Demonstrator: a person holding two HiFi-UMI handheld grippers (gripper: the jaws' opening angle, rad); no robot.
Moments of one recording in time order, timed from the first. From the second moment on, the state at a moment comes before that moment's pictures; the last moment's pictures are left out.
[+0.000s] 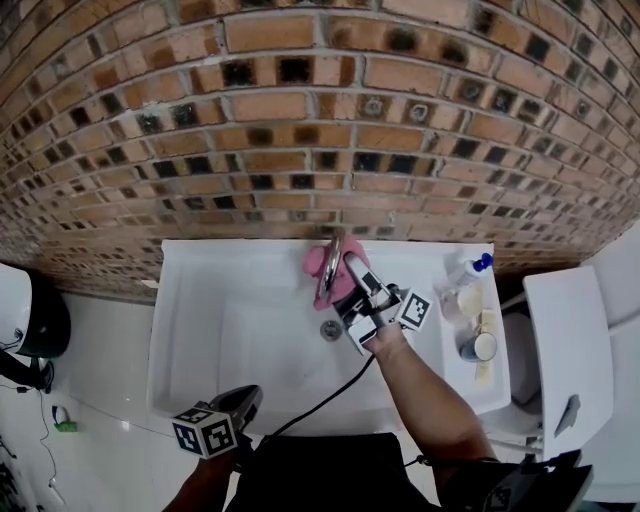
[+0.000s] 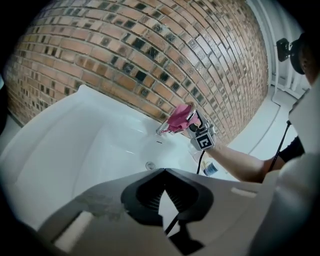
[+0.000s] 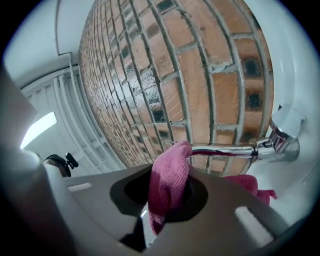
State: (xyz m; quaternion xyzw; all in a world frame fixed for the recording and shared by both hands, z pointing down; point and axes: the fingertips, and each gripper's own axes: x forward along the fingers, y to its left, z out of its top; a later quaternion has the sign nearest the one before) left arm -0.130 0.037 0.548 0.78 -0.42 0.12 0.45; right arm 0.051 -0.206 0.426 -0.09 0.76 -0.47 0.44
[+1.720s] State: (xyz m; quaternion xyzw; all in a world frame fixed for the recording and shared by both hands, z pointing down) left arm -0.092 -0.029 0.543 0.80 -0.40 0.10 0.45; right arm 0.085 -0.294 0.455 -0.36 0.86 -0.37 -0.02
